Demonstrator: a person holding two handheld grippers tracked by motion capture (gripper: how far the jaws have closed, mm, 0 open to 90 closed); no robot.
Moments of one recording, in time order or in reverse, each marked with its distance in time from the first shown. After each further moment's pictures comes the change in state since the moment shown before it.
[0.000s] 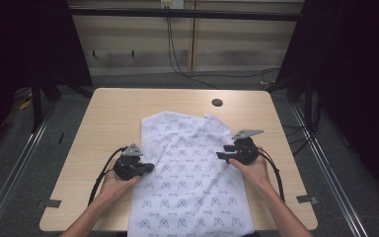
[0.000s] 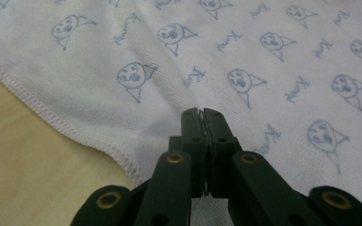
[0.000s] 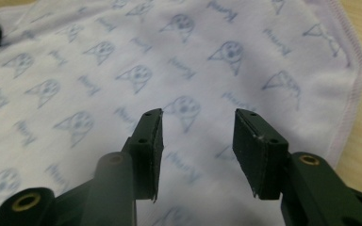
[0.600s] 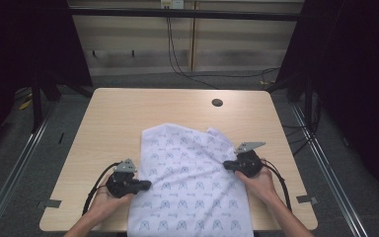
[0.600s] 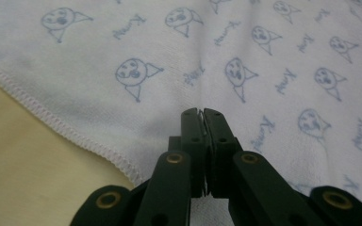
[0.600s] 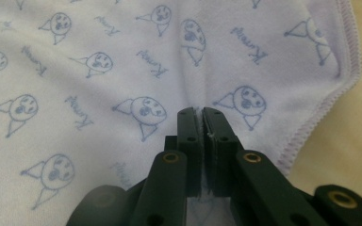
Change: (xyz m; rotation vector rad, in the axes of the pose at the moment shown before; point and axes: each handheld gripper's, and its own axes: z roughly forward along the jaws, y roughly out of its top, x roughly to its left) left arm -0.041 -0.033 -0.025 0.041 -0.161 0.016; right arm 0.023 -0.043 -0.022 0.084 0.018 -0.070
